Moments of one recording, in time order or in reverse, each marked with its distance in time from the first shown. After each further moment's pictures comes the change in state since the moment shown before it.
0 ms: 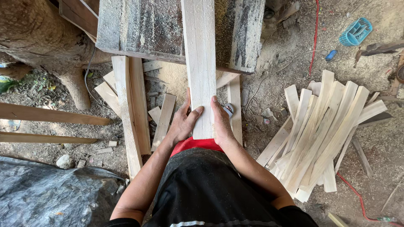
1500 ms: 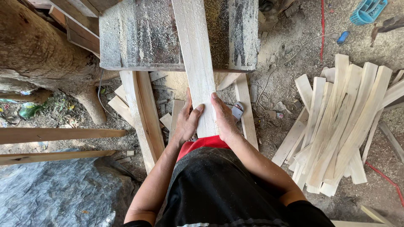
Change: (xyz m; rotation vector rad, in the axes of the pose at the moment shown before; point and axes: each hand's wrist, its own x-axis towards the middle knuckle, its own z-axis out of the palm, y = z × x) left_hand 0.027 0.003 -0.004 0.087 0.033 0.084; right_hand 0.018 -0.009 0.005 0.043 0.020 -0.063
